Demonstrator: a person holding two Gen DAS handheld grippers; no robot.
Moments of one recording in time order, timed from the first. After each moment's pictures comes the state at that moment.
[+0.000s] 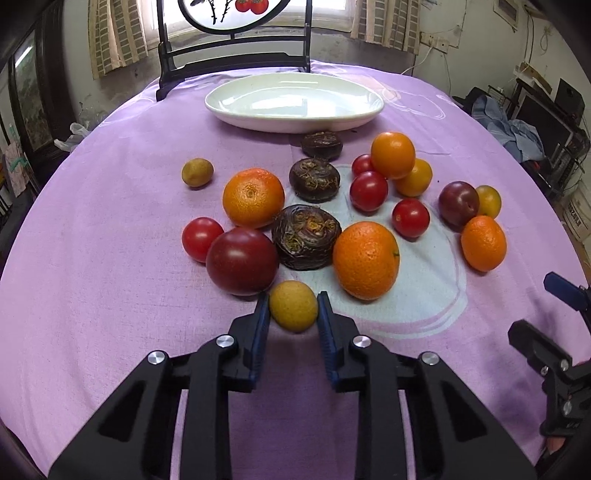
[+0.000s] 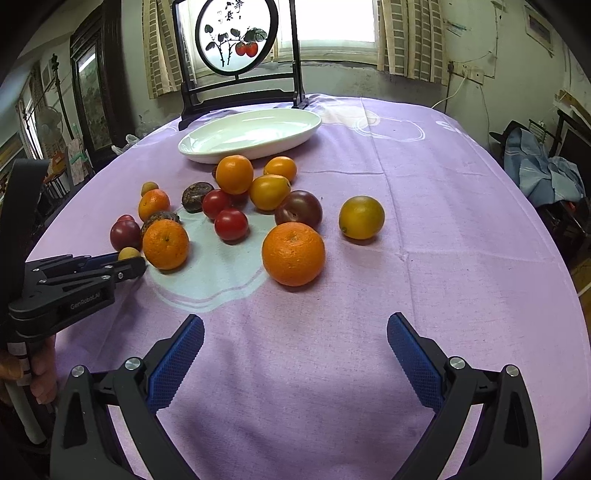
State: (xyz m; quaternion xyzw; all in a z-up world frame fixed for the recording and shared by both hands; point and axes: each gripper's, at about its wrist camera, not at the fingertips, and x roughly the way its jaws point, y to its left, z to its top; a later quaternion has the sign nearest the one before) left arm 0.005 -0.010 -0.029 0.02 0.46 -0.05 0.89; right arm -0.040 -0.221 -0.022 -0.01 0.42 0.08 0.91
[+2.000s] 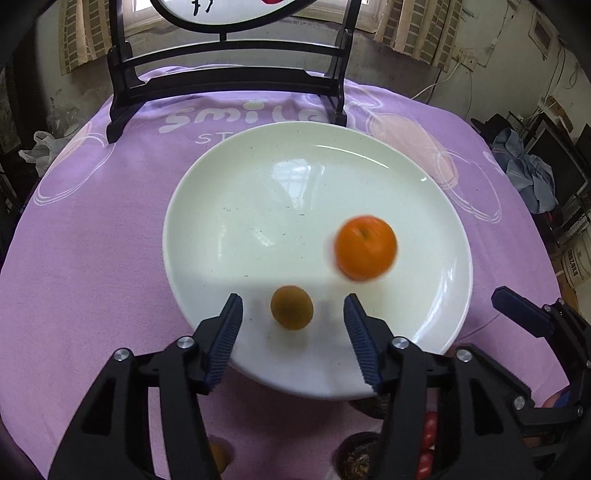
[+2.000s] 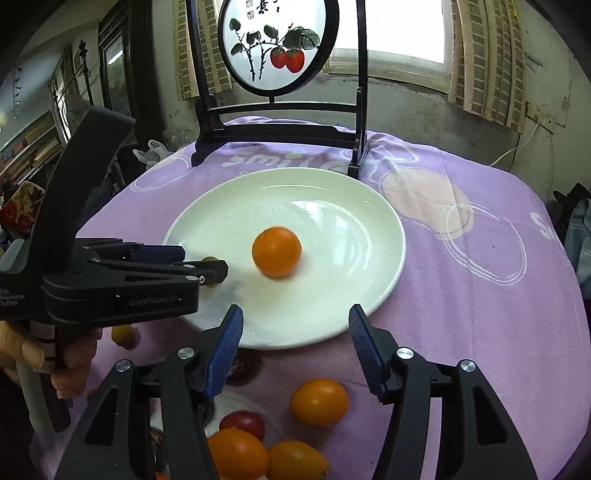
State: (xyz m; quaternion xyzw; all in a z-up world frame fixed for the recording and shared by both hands) left arm 0.243 0.010 0.000 -0.03 0.49 -0.07 0.87; right arm 0.180 -0.158 0.016 -0.03 0.40 0.17 0.90
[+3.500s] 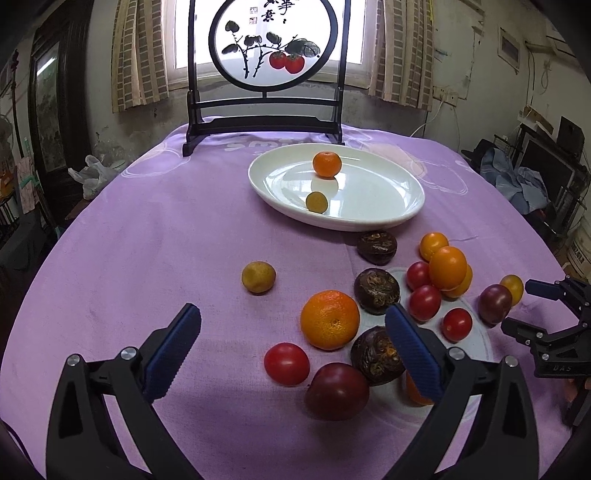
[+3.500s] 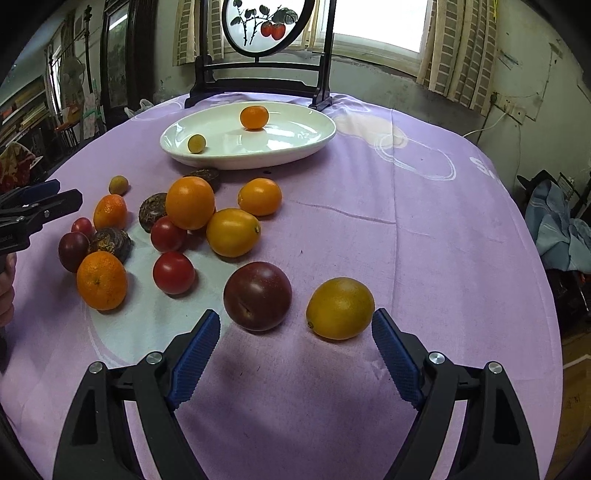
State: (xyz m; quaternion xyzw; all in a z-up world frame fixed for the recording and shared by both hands) left arm 0.049 0.039 0.004 -0.01 0.37 -0.04 0.93; right arm 0.049 -0.226 -0.022 -0.10 0.42 0.12 0.89
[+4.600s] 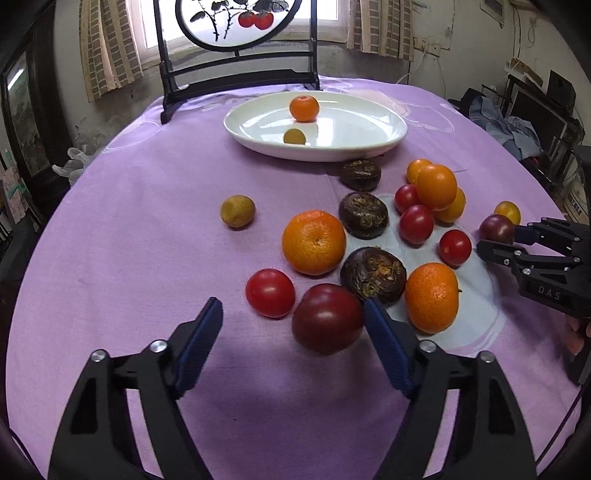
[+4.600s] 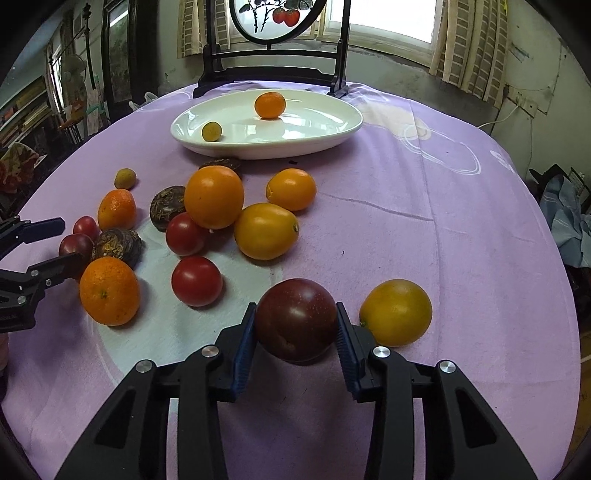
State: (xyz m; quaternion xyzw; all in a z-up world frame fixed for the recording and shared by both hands) left arm 0.033 0.025 -0.023 0.04 0.44 -0.07 0.89; right arm 0.062 -0.199 -0.037 -0.09 0.44 0.14 0.88
